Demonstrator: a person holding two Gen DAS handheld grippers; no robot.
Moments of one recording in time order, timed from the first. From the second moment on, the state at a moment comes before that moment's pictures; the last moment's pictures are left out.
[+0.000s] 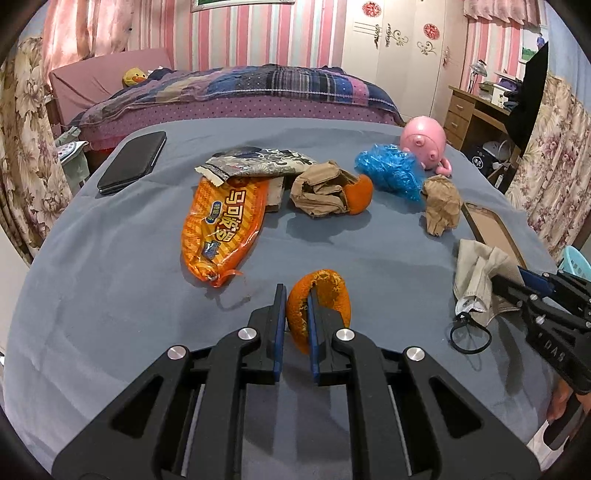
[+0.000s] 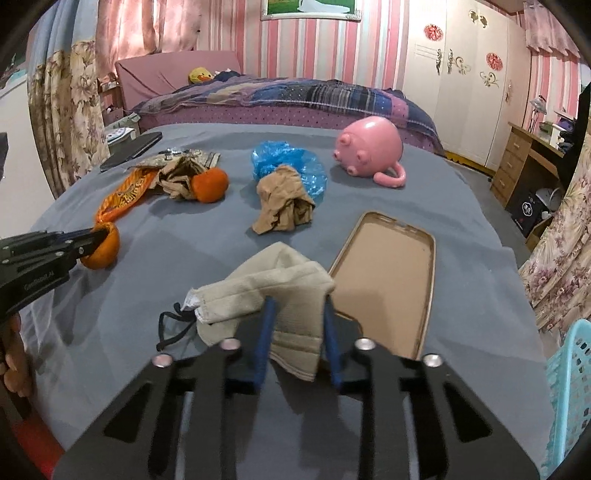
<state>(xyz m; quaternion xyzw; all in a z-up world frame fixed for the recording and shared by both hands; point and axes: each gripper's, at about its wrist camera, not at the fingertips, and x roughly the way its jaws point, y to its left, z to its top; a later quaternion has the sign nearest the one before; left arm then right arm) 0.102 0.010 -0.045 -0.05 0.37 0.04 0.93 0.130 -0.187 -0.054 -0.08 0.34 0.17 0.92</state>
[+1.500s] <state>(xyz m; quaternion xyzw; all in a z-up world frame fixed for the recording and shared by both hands) 0.115 -0.204 0.011 0.00 0.35 -0.16 0.92 0.051 -0.447 0.031 0.02 0.24 -0.02 0.97</state>
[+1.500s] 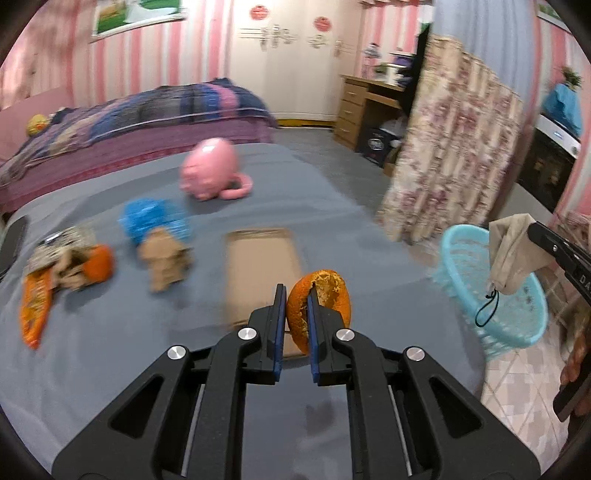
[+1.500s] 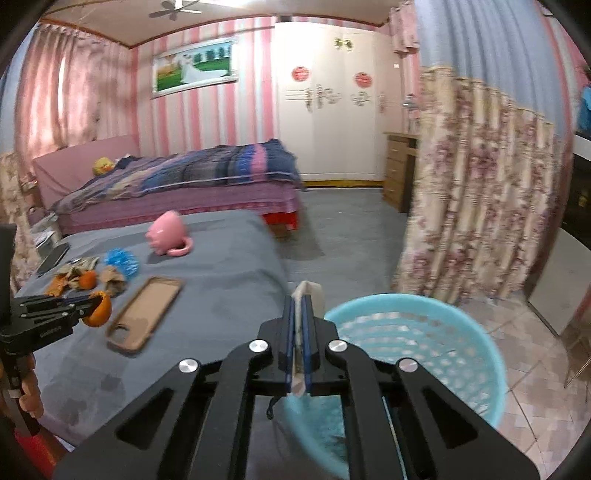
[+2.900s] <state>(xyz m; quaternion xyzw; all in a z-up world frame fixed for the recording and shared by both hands) 0.139 -0.397 -0.002 0.08 0.34 -0.27 0.90 0.037 -0.566 -0.013 0.07 0.26 -0.13 0.95</state>
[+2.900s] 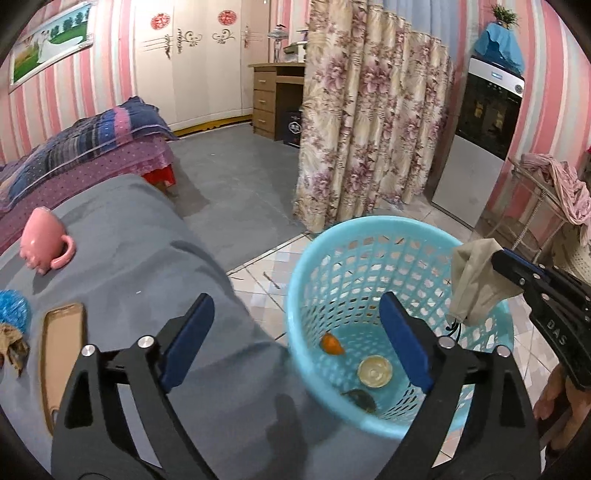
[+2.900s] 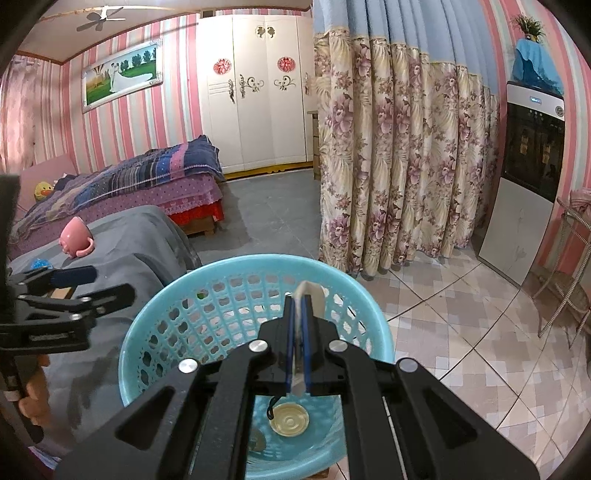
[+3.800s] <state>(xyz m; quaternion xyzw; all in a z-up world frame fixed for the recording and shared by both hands) 0.126 -0.276 0.022 0.03 0.32 -0.20 0.92 0.064 -0.501 -0.011 0.05 0.26 -0.14 0.95</state>
